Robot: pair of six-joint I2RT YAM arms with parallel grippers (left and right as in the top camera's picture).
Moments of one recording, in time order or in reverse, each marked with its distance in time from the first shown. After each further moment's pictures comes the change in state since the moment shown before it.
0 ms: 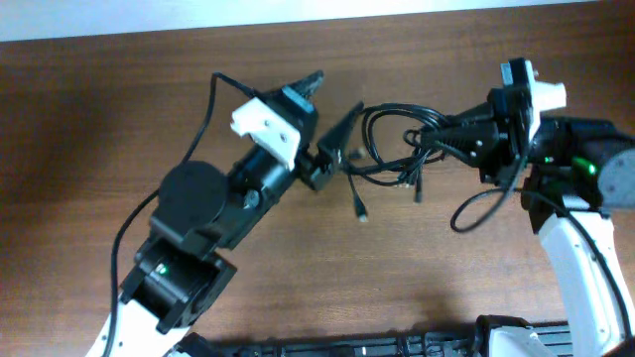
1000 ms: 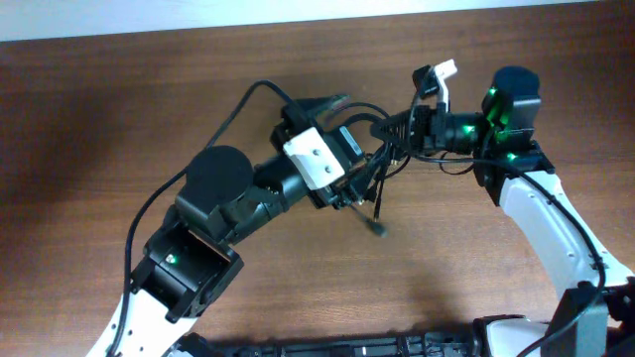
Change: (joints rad) left arm 0.000 0.039 0.002 -0.142 0.145 0.277; right arm 0.173 0.242 0.004 -0.845 0.195 -0.008
